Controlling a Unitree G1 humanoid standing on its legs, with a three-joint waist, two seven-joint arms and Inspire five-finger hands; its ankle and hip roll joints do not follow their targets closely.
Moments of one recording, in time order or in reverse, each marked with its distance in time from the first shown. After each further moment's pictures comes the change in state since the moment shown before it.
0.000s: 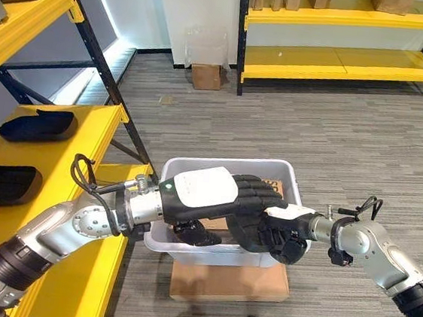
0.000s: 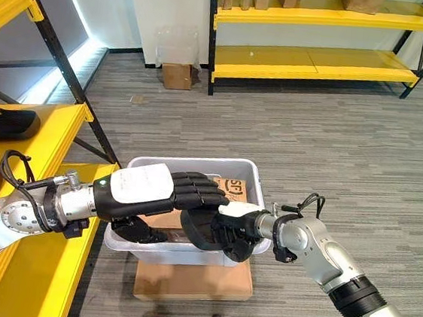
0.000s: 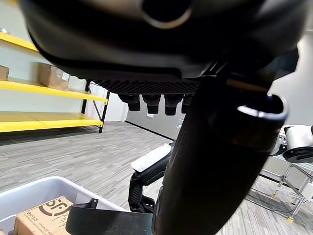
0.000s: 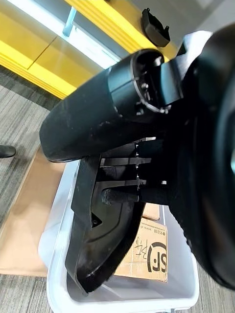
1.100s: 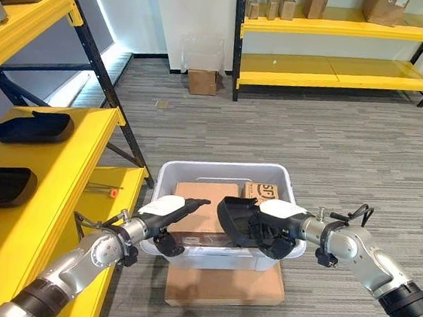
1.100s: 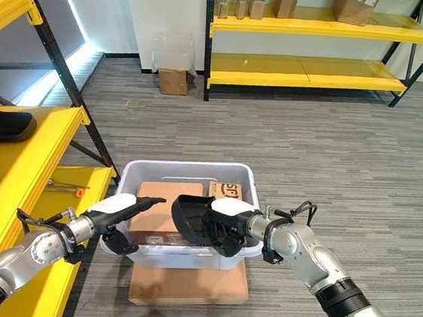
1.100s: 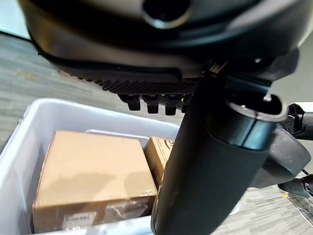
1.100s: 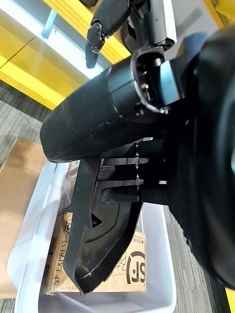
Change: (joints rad) left arm 0.228 -0.208 0.030 0.363 0.218 0.347 0.151; right arm 0.011 0.090 0.001 0.080 -0.042 -0.060 -0.131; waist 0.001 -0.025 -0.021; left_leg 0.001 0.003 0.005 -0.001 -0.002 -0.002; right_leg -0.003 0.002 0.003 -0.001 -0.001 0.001
